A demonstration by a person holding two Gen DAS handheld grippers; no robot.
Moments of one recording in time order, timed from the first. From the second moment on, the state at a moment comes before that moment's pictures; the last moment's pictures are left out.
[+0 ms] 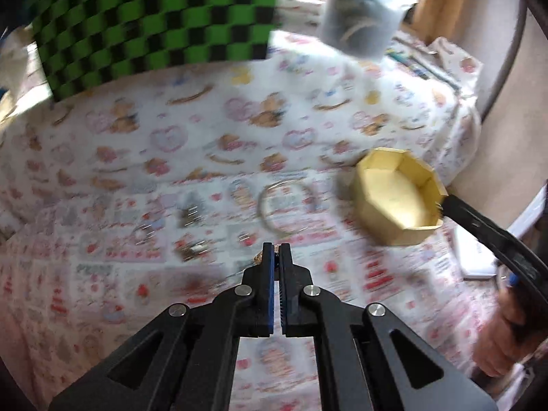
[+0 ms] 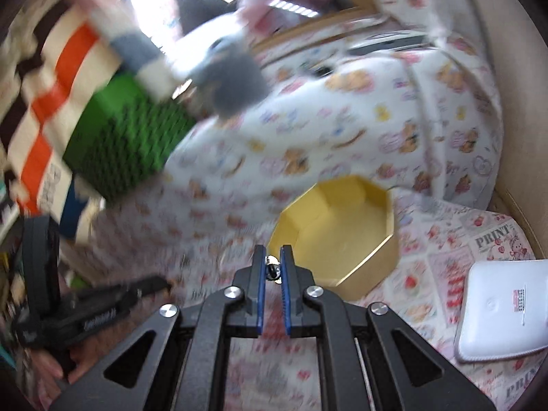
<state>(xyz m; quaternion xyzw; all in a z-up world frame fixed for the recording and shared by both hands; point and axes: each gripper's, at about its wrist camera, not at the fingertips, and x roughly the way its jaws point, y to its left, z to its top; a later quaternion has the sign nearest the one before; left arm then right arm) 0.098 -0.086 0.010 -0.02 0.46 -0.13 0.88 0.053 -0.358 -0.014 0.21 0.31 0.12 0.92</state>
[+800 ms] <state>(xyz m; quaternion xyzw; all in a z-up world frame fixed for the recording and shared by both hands) 0.144 -0.189 -0.008 -0.05 0.45 -0.23 0.86 0.062 -0.390 -0.027 0.24 0.32 0.05 0.92</state>
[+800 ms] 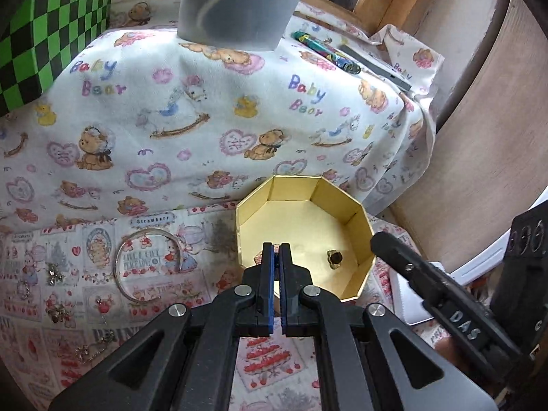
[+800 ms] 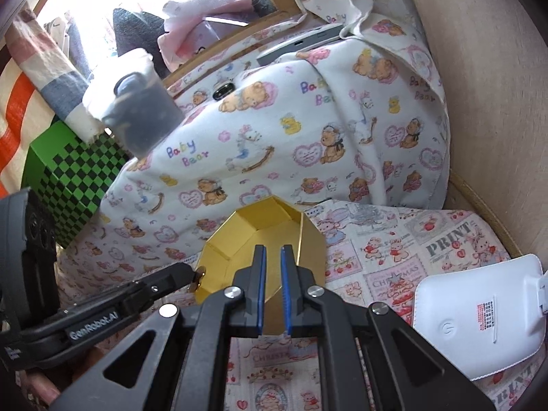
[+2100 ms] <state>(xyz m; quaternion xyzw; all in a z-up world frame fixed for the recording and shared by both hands) 0.049 -0.059 0.009 0.02 0.32 -0.09 0.94 0.039 -0.314 -0.015 0.11 0.29 0.08 0.95</state>
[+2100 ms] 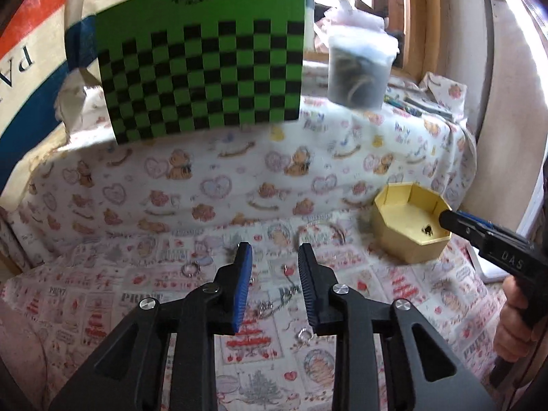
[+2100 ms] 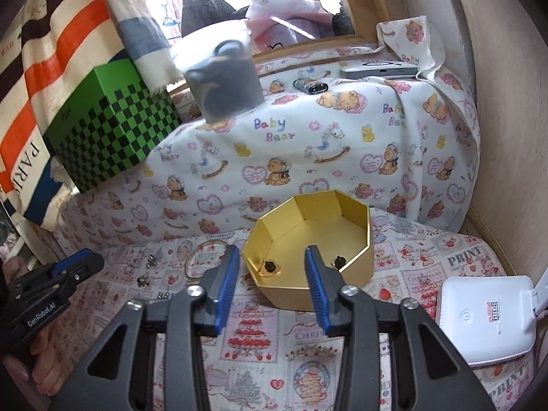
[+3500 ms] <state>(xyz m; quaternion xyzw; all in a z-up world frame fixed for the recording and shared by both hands) 0.079 -0.022 -0.028 -0.07 0.42 -0.11 0.90 0.045 -0.296 -0.024 0.05 0.32 0.07 0.94</state>
